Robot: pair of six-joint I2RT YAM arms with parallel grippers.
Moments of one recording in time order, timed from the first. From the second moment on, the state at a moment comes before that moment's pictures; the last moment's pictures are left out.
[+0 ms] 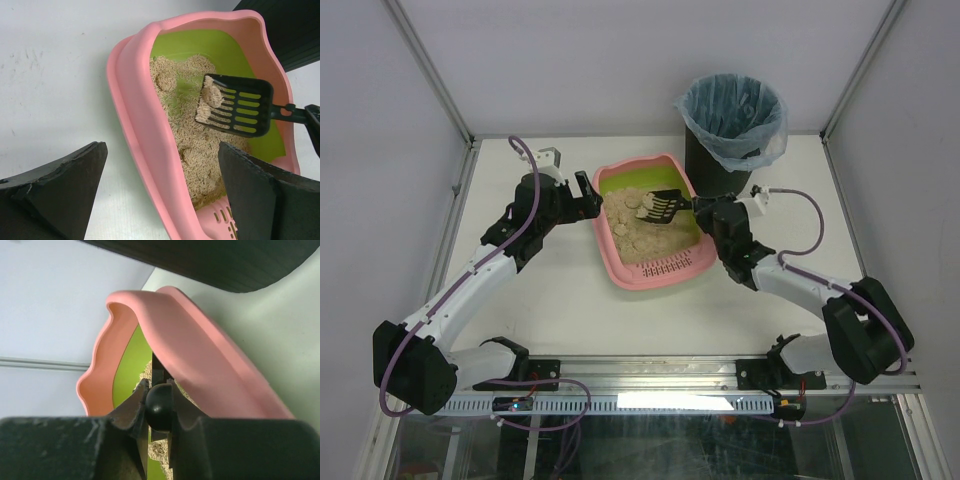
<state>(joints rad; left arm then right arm) -0.44 1.17 0.95 -0.20 -0.10 -0.47 0.60 1.37 0.68 0.36 0.50 1.16</state>
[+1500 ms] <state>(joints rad) -0.44 1.15 0.96 -0.20 -0.10 -0.44 0.22 1.18 0.45 0.66 -0.17 1.32</state>
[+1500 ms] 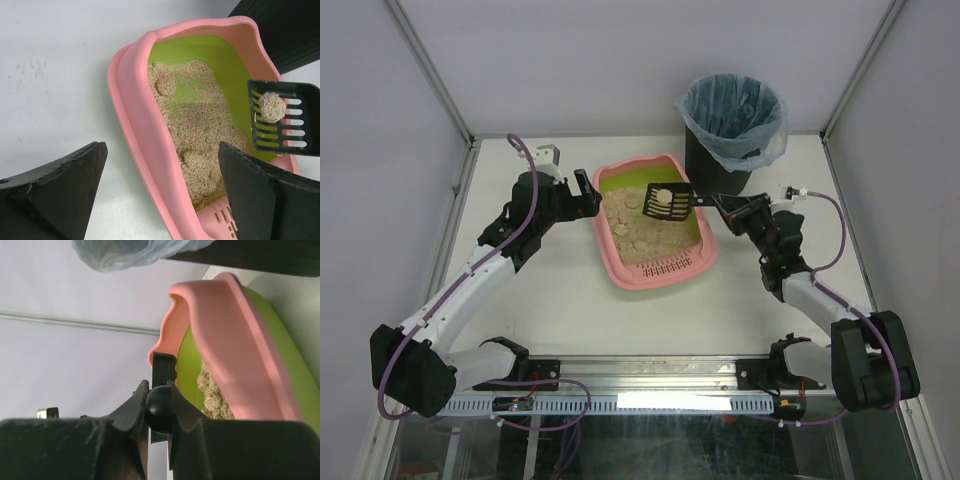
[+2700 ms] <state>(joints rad) -0.44 1.13 0.97 -0.23 -0.12 -0.39 0.21 1.23 0.47 0.70 -0.23 1.31</state>
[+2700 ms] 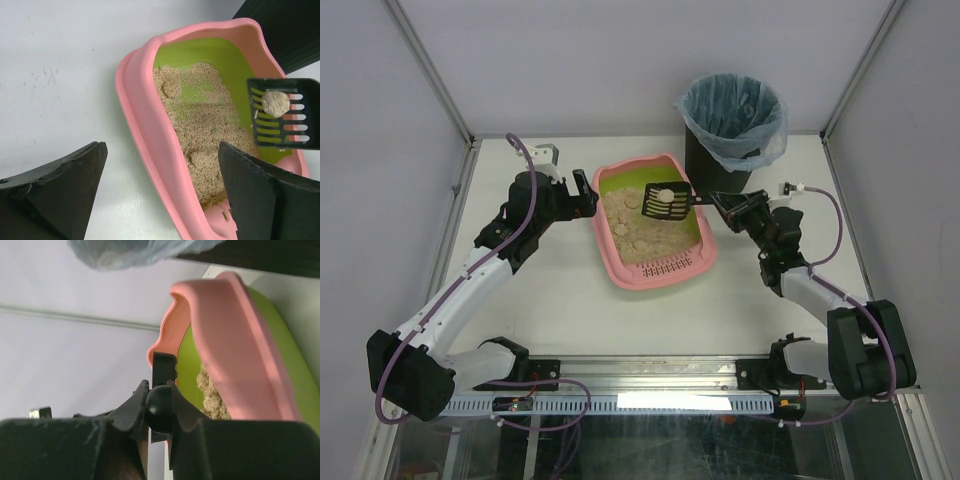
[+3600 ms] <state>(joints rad) -0.42 1.12 0.97 -0.23 -0.11 -0.39 0.20 1.13 0.59 0.49 -0.25 1.26</state>
